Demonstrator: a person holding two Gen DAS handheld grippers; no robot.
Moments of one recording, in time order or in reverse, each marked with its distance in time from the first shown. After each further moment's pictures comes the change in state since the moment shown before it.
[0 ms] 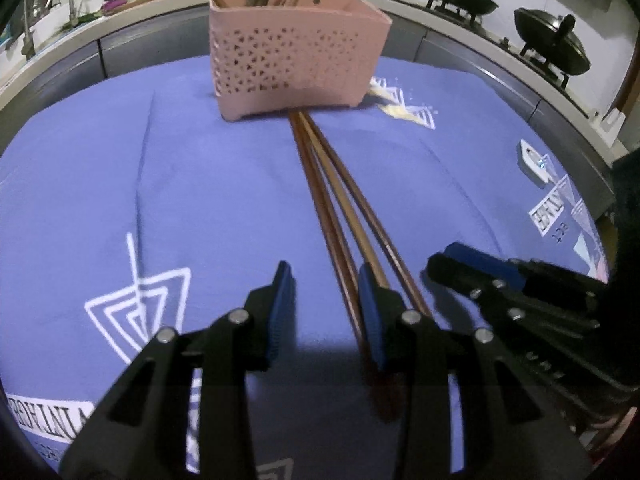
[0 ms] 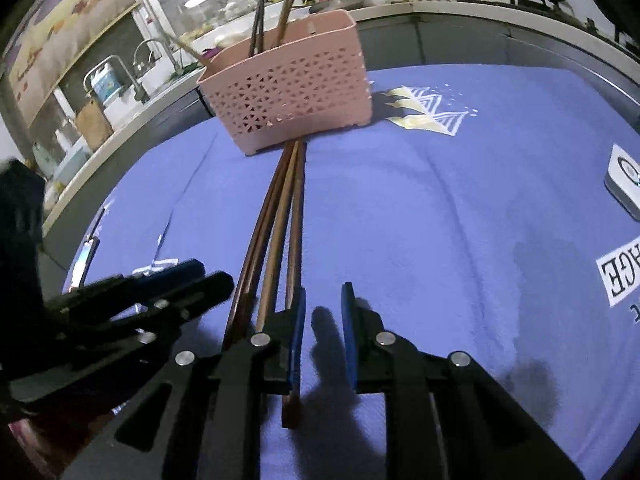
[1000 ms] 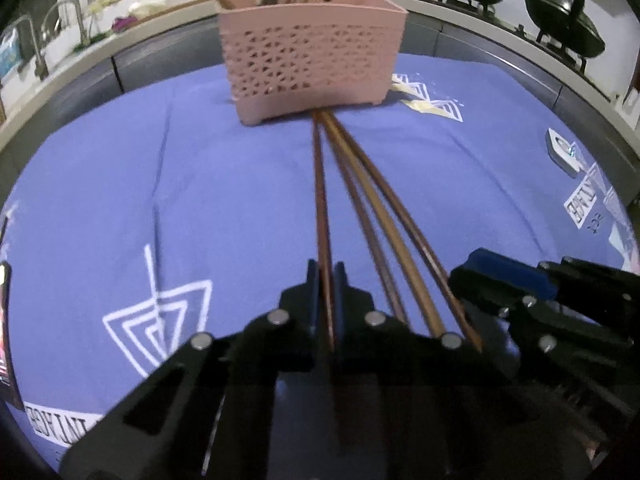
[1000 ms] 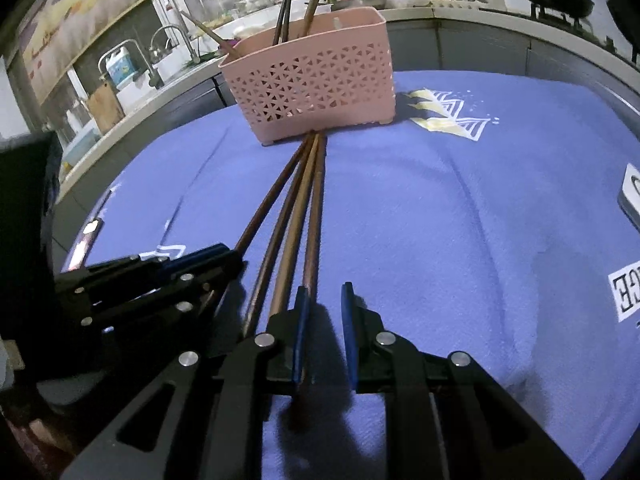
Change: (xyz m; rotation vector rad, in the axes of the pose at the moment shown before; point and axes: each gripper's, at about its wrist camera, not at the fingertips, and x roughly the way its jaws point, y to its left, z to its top) left arm 0.007 0.010 0.000 0.039 -0.023 0.106; right arm 0.008 0.016 -0.004 -0.077 0.004 0.027
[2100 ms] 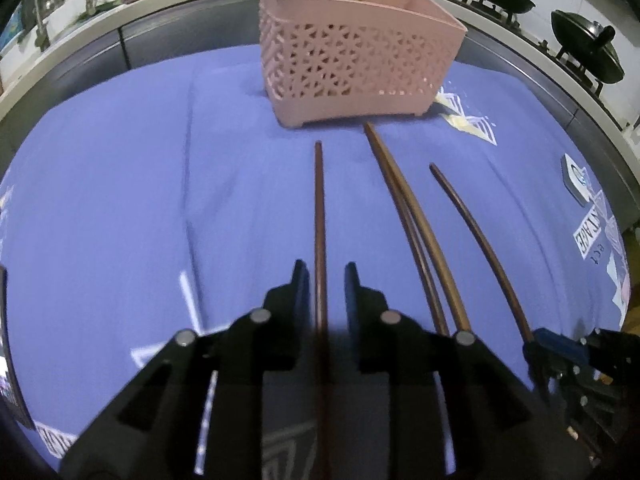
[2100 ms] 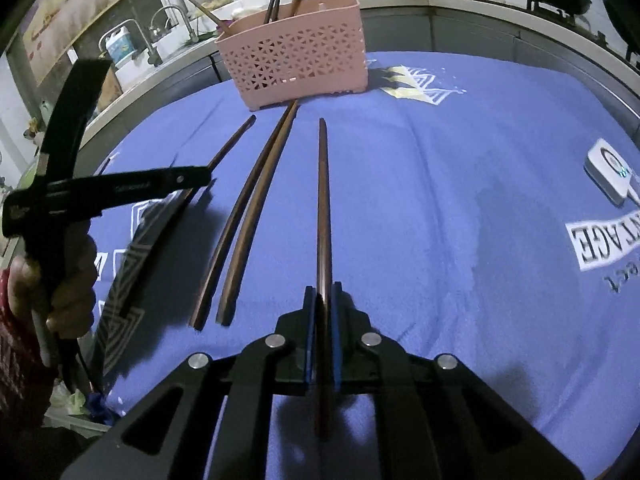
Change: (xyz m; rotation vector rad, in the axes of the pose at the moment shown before) left arm 0.014 0.033 0.031 -0.055 0.069 -0.019; right arm -0.021 -0.020 -0.024 -0.052 0.086 -0.056
